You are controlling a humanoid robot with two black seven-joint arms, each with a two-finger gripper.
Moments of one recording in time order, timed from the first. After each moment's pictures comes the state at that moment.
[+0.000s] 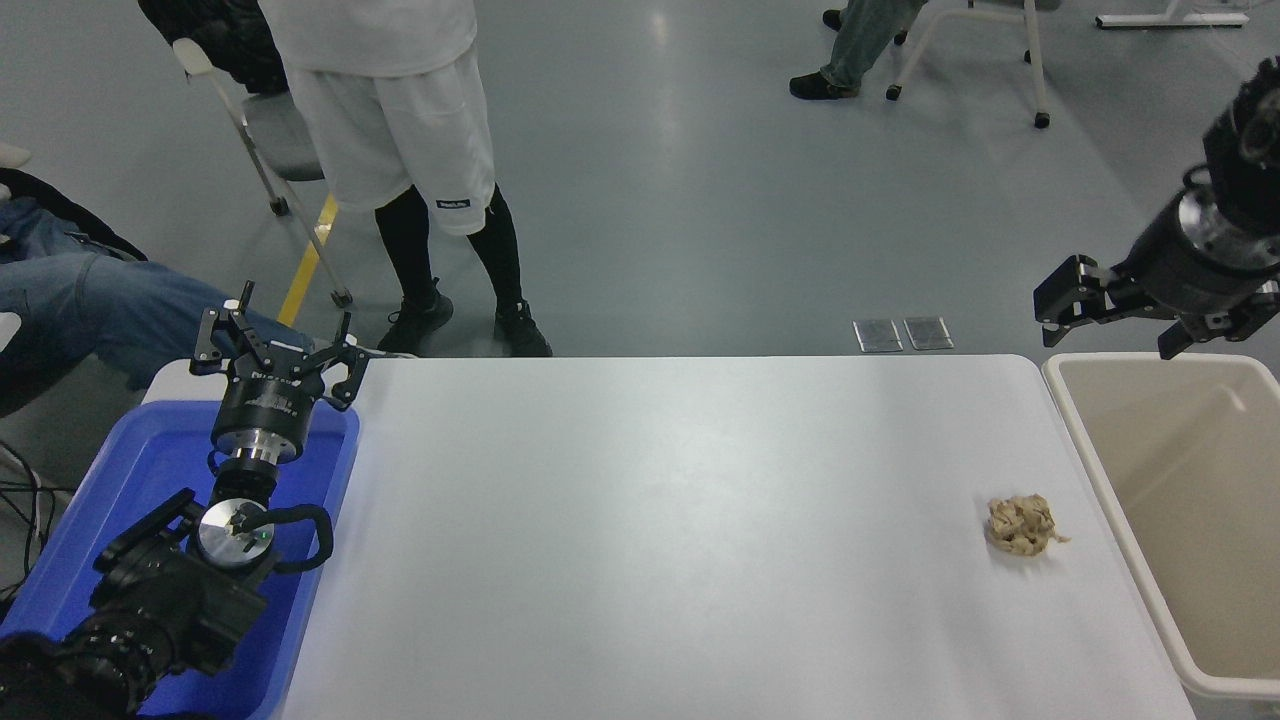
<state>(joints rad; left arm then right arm) -0.65 0.17 -0.93 -0.29 -0.23 -0.69 -0.38 1.80 -0.58 -1.07 0.97 -0.33 0.79 -0.20</state>
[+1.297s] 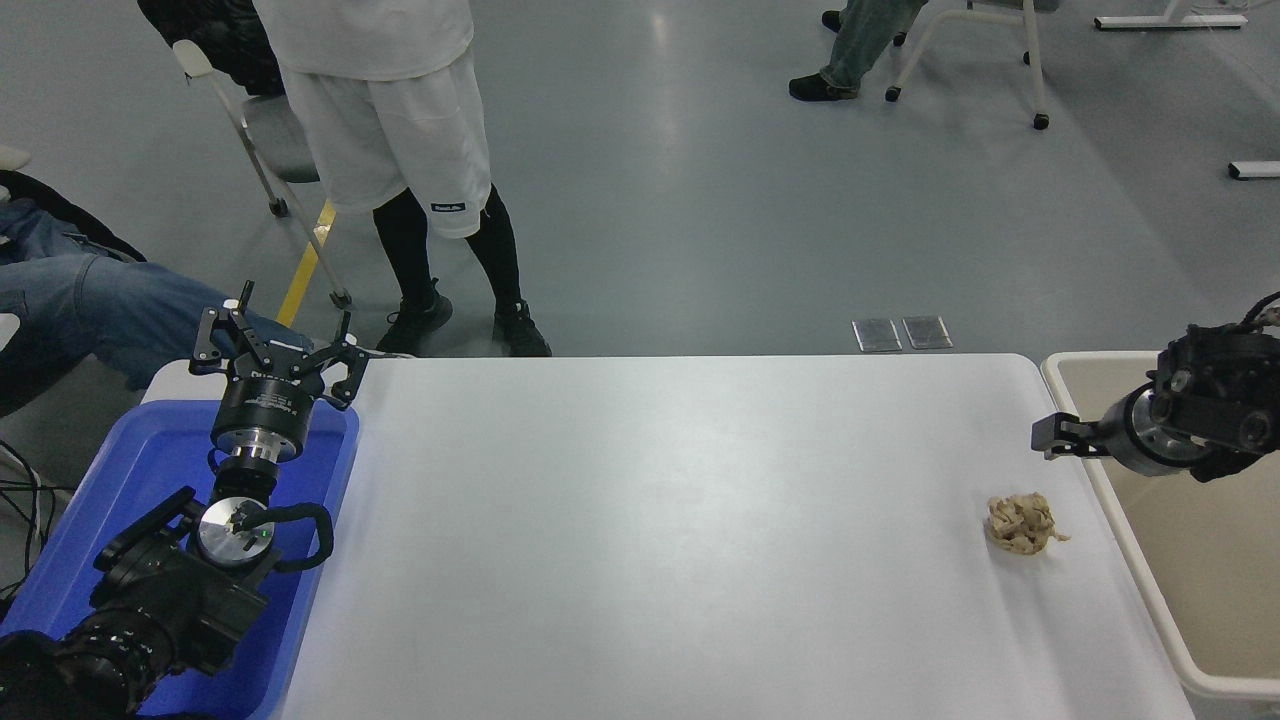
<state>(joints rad) -0.65 0.17 -0.93 -0.29 -0.23 -0.69 -0.38 1.26 -0.54 -0.83 0.80 -0.51 0.28 -0.19</state>
